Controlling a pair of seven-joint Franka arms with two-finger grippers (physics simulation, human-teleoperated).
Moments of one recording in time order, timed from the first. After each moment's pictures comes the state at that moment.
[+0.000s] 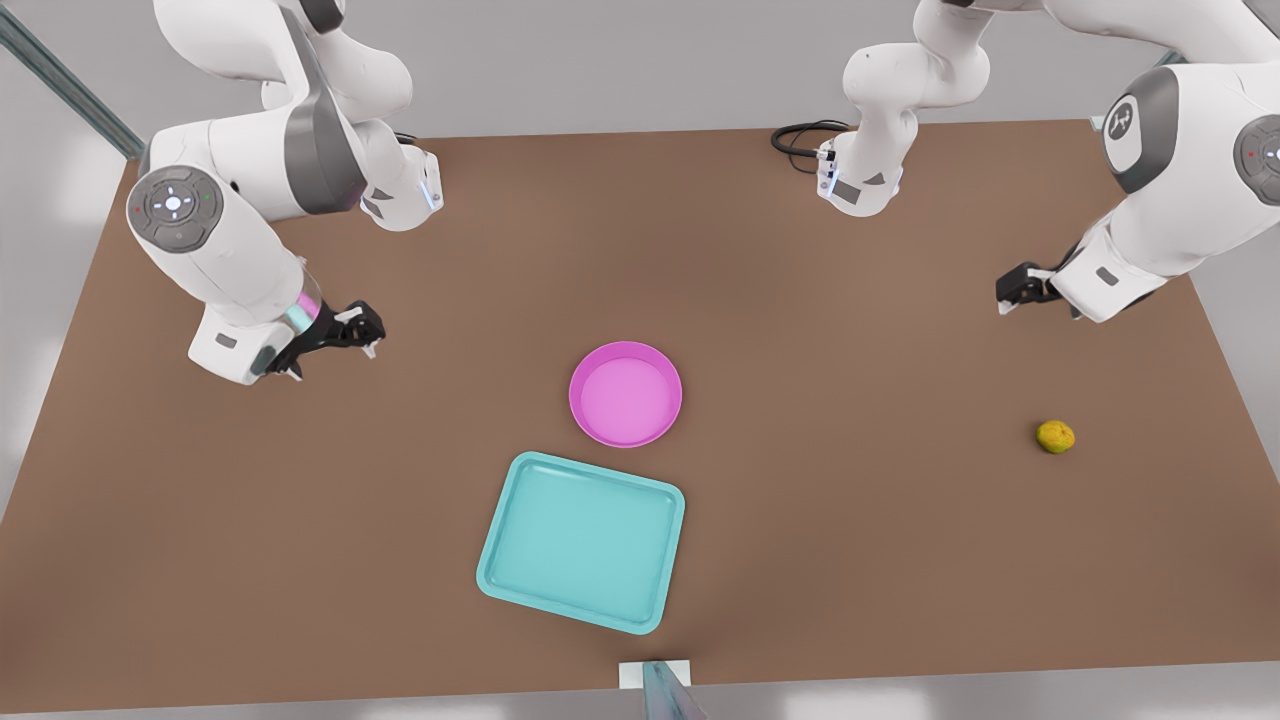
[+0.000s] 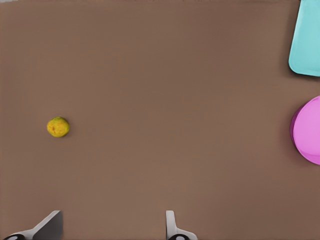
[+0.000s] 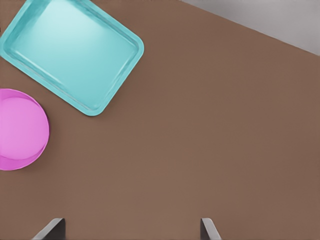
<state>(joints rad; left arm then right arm) -0.02 0.14 -0.04 -1.35 0.04 1.38 0.08 0.25 0.21 0.01 -1.31 -0.06 1.50 -0.09</state>
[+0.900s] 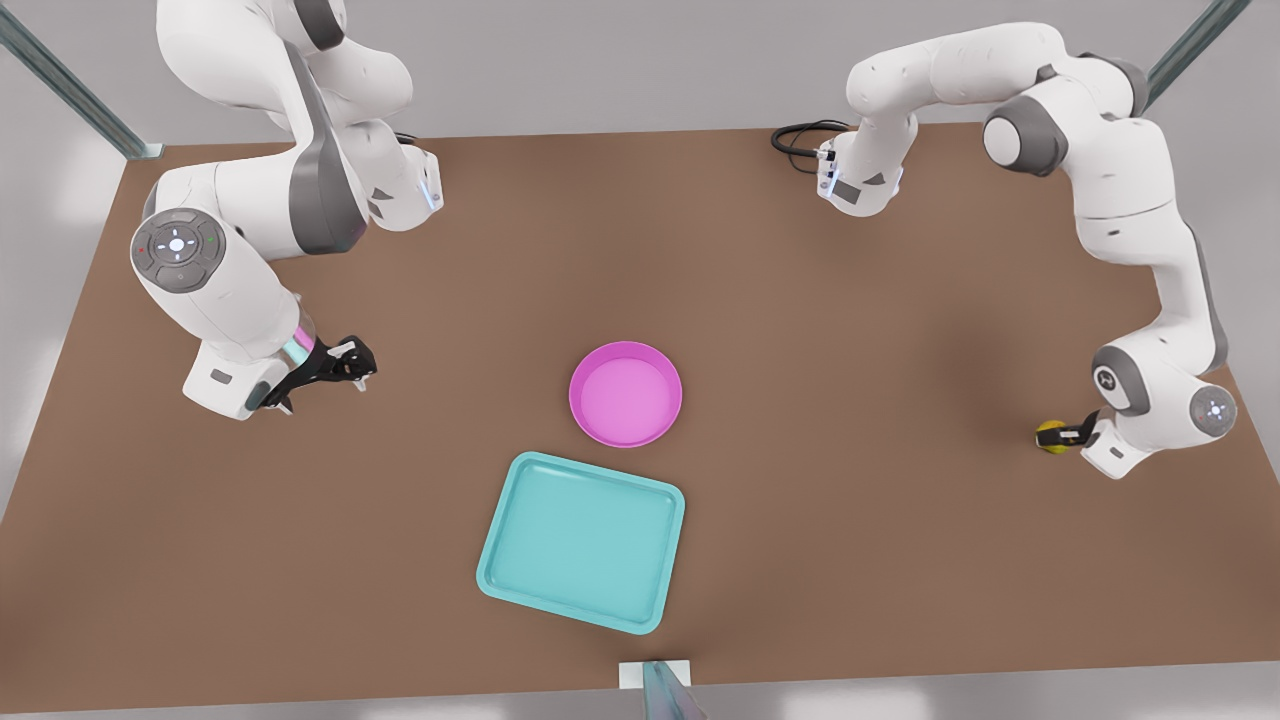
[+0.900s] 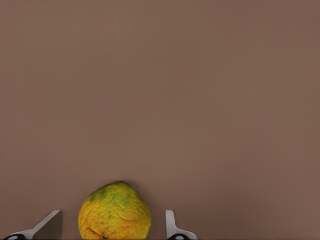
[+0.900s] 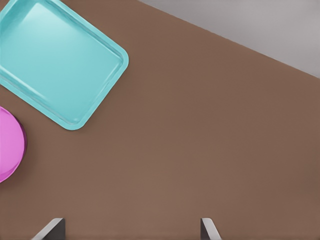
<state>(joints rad) 0.29 0.77 0.11 -1.54 -0.01 2.17 0.38 0.23 0.28 0.00 -1.29 -0.10 1.57 -0.12</state>
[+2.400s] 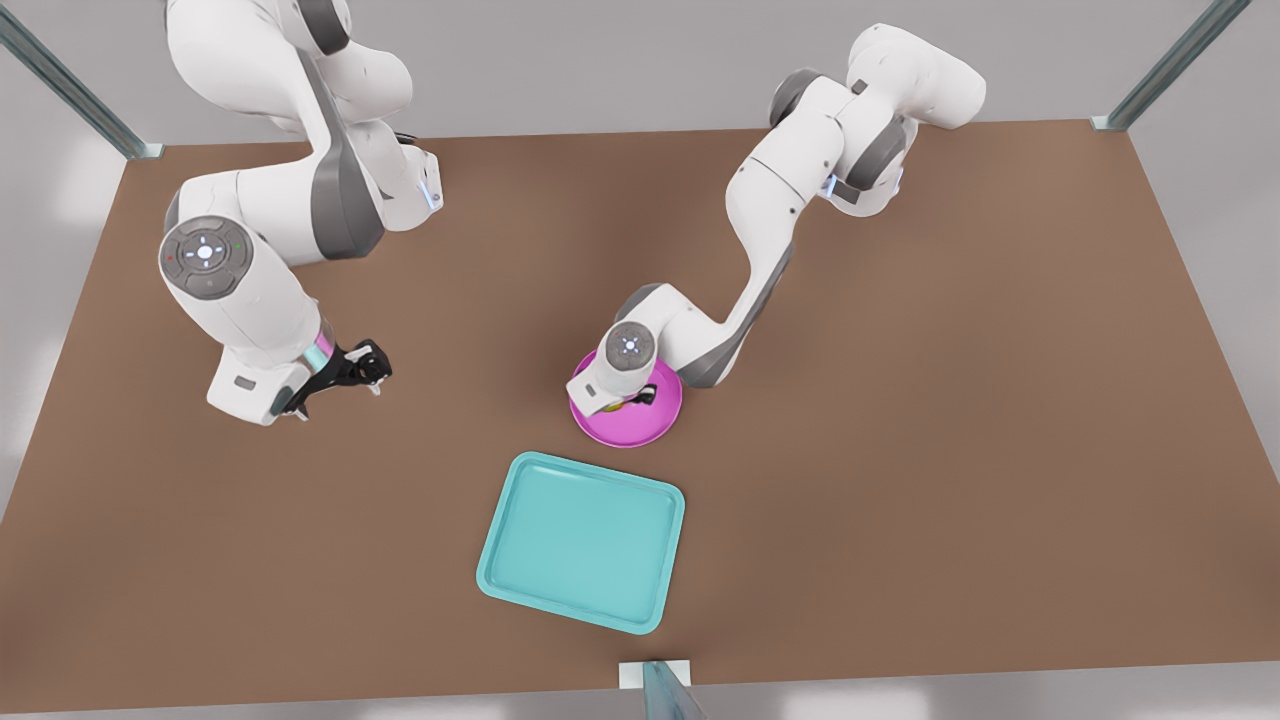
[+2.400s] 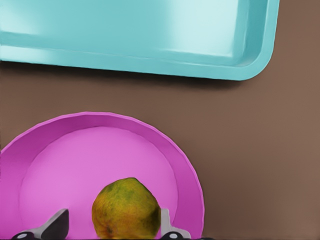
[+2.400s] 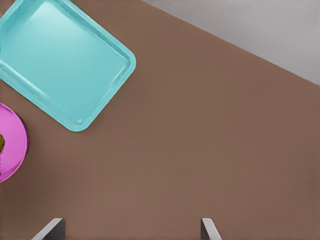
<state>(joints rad) -0.74 0.97 -0.09 -1.10 -0.12 2.04 -0.55 0.26 0.30 0.01 -1.27 -0.10 1.58 -0.14</state>
